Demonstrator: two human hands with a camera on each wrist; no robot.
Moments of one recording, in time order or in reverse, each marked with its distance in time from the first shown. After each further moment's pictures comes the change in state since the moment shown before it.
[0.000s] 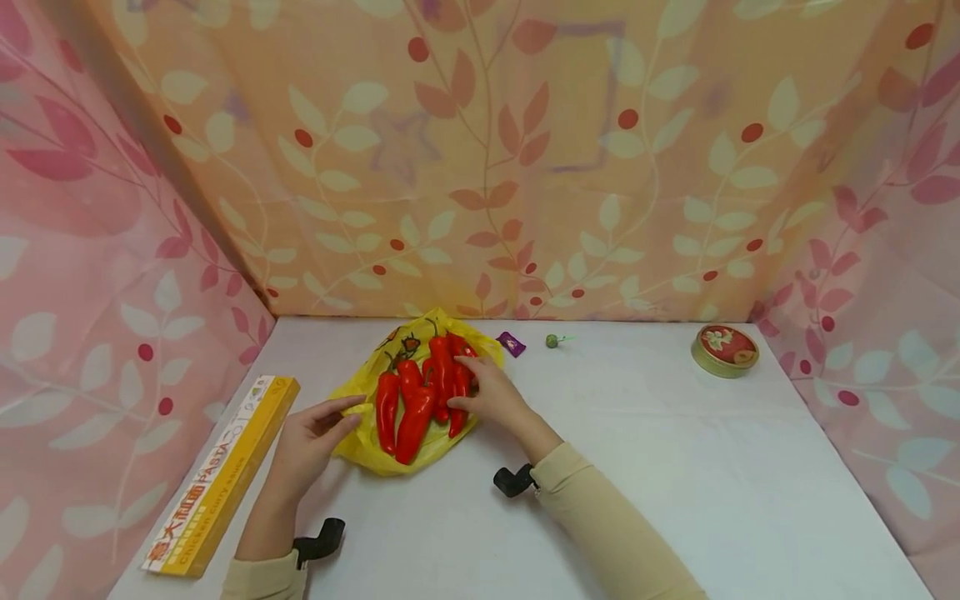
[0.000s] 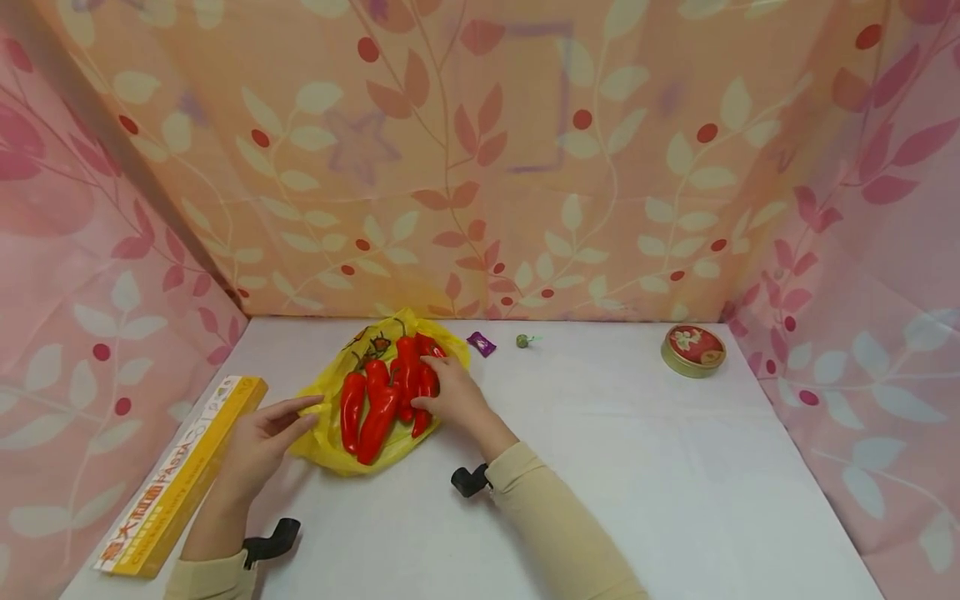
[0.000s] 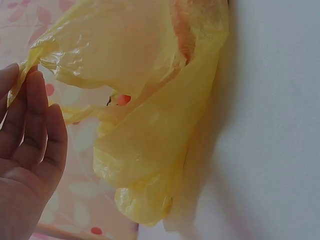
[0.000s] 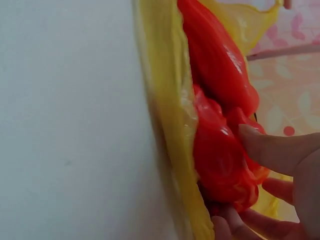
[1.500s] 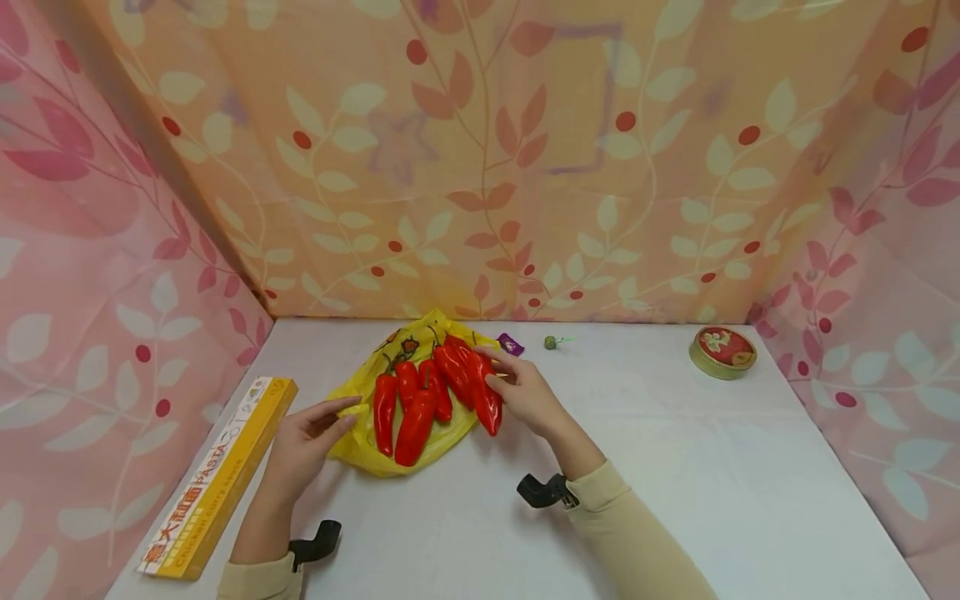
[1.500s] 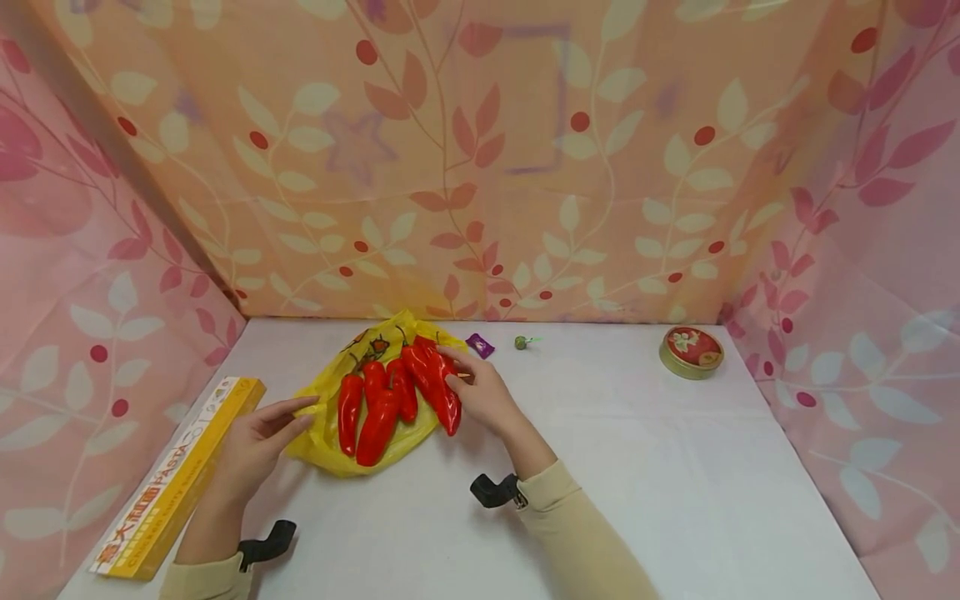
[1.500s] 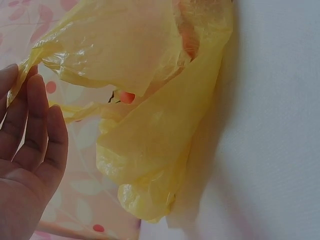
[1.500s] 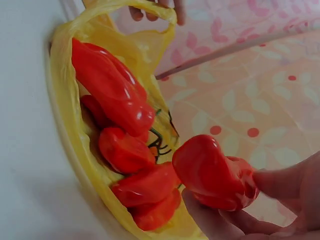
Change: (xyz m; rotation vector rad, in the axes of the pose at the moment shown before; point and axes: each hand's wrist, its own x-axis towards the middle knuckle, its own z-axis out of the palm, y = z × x) left_hand -0.002 0.000 -0.003 0.030 0.007 -0.005; right_hand -0.040 -0.007 -0.049 0.413 0.059 0.033
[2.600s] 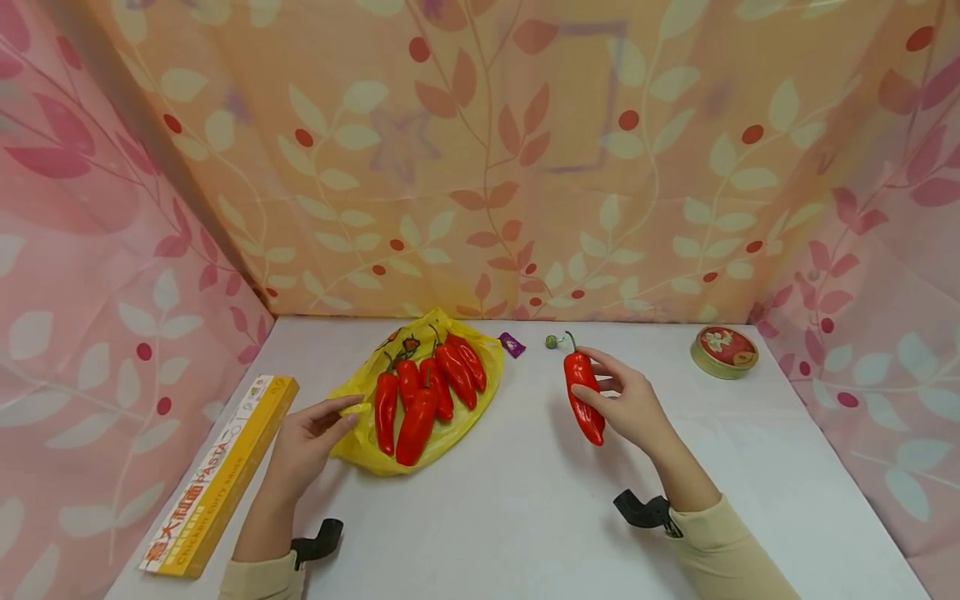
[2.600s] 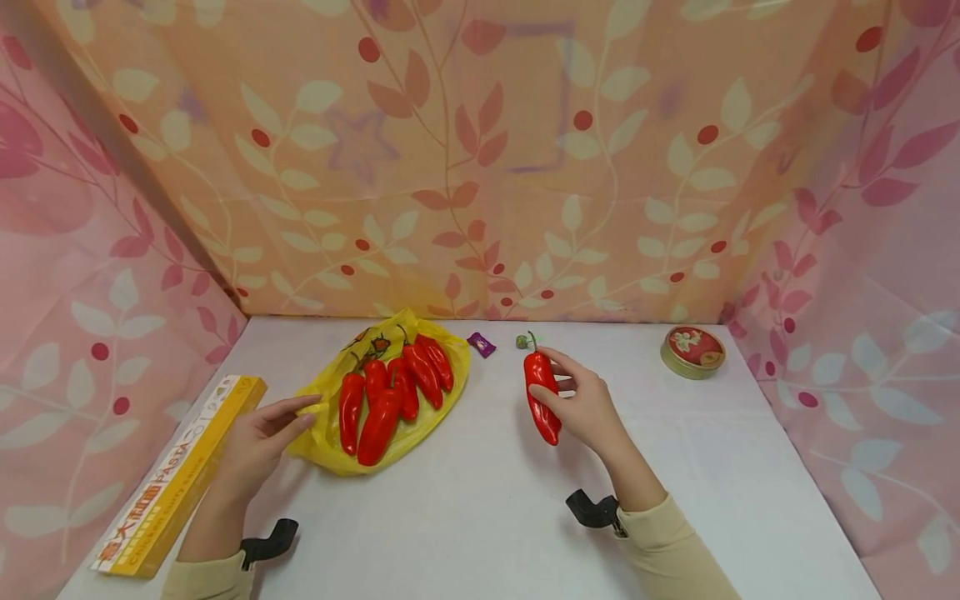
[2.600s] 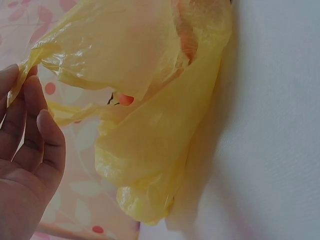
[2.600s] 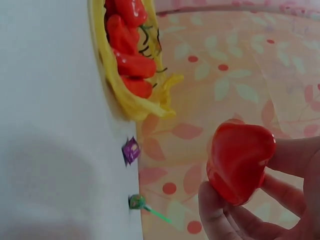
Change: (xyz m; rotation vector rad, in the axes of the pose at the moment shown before) left_hand 0.001 0.002 0.001 -0.014 -0.005 -0.053; right_hand -0.072 0.016 -0.107 -0.253 0.201 0.026
